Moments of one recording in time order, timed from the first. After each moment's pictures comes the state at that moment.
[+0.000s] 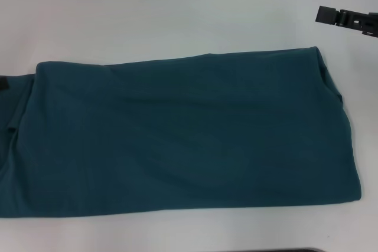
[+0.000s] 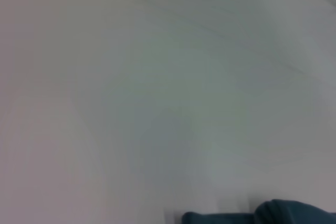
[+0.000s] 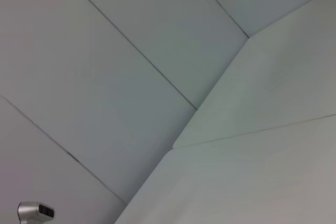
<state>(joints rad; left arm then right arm) -0.38 -1.94 -2.70 -0.68 -0.87 1.32 -2.02 0.51 1.95 -0.31 -0.56 -2.10 -1.74 1.83</state>
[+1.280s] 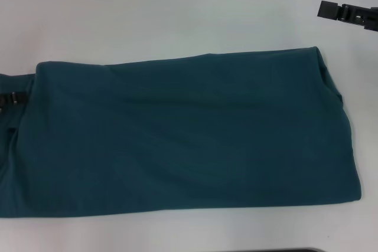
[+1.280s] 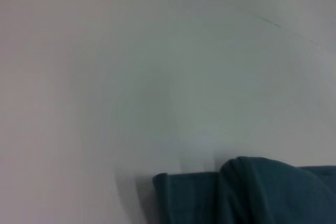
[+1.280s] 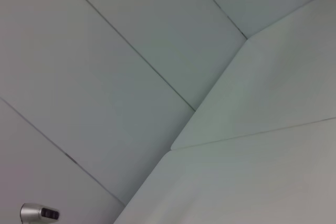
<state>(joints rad) -0.41 -1.93 -2.64 -0.68 -0.82 1.39 -2.05 0.52 1.94 -0.31 -0.56 -2.10 -1.74 1.85</state>
